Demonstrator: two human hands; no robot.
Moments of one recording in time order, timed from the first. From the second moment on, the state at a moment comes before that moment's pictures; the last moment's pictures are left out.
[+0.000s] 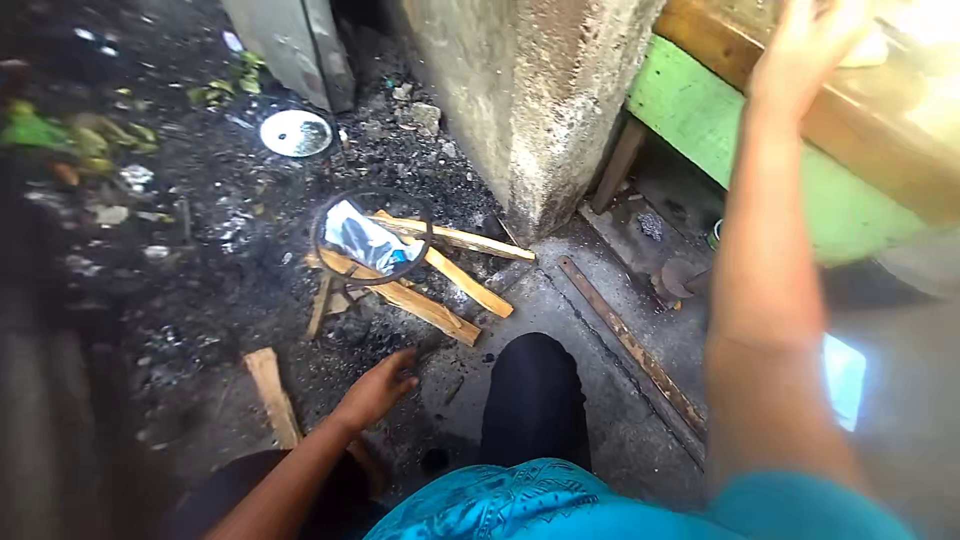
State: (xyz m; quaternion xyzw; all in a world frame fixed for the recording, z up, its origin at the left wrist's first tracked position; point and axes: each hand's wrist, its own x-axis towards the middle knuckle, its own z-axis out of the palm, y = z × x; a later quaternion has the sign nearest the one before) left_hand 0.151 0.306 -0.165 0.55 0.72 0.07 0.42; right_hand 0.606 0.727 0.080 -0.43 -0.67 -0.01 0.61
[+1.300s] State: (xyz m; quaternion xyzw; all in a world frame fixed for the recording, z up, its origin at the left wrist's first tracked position) left_hand 0.048 0.352 -0.110 0.30 0.53 0.63 0.47; right_hand 0.186 0.486 -0.083 -0.08 -0.85 0.27 0.44
